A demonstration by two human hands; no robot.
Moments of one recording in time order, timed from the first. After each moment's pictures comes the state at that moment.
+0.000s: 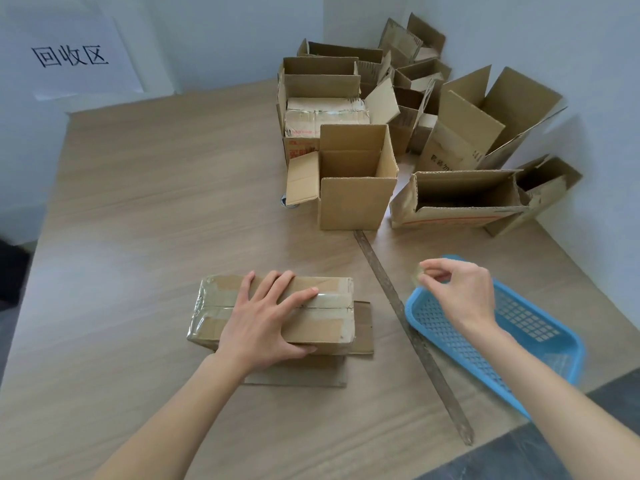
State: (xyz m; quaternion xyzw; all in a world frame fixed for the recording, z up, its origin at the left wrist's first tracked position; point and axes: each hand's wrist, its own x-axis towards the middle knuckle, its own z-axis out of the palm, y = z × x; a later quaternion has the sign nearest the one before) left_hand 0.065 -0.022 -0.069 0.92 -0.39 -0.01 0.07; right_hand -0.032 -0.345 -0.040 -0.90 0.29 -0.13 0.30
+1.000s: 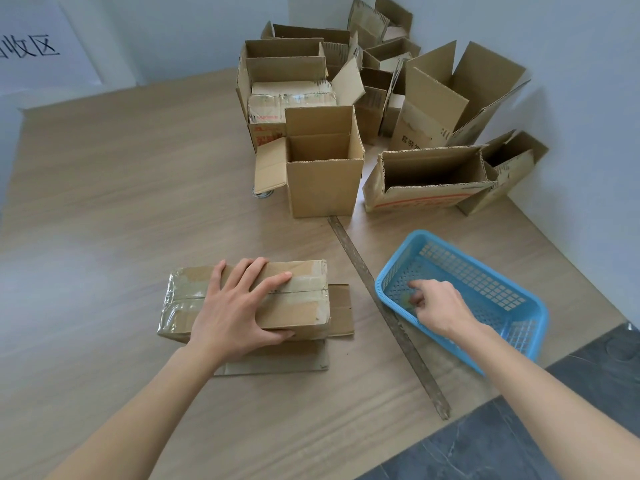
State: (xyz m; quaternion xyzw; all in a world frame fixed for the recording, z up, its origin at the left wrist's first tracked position) left_hand 0.064 -0.033 -0.072 0.92 -0.38 -0.02 0.06; right_hand -0.072 -0.377 -0.093 -0.92 0.27 0.17 0.20
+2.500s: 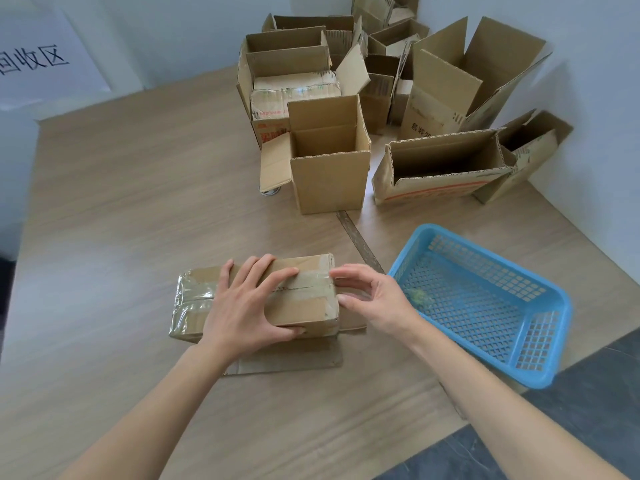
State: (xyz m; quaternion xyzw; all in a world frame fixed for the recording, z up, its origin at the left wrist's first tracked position) left_hand 0.070 -0.036 -0.070 0.93 -0.37 -0.04 0.09; right_hand -0.032 -0.278 -0.094 -0.69 0.10 0.01 0.72
